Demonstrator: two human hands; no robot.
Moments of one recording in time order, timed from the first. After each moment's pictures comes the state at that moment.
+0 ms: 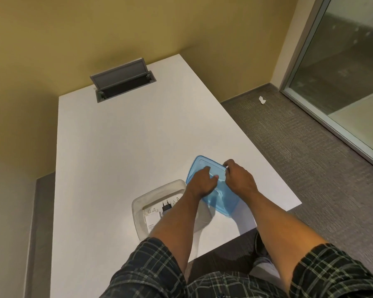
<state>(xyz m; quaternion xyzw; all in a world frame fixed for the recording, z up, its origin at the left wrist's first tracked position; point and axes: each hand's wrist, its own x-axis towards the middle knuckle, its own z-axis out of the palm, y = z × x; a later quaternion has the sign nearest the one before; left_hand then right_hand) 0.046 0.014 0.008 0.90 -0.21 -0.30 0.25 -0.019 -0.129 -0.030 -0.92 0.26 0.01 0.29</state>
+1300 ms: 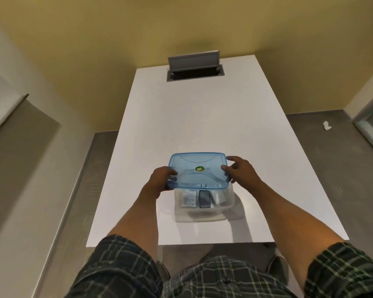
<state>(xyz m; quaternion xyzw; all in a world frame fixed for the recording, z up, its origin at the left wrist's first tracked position) 0.048 0.270 0.028 0.68 0.27 -0.25 0.63 0.027 -0.022 0.001 -0.81 0.11 0.10 0.56</state>
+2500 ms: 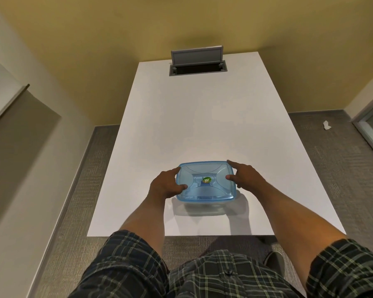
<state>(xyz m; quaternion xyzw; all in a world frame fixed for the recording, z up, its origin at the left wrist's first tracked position) 0.015 0.277 0.004 0.95 -0.02 -0.21 0.22 0.012 -0.029 -0.012 -0.93 0.03 0.19 0.31</state>
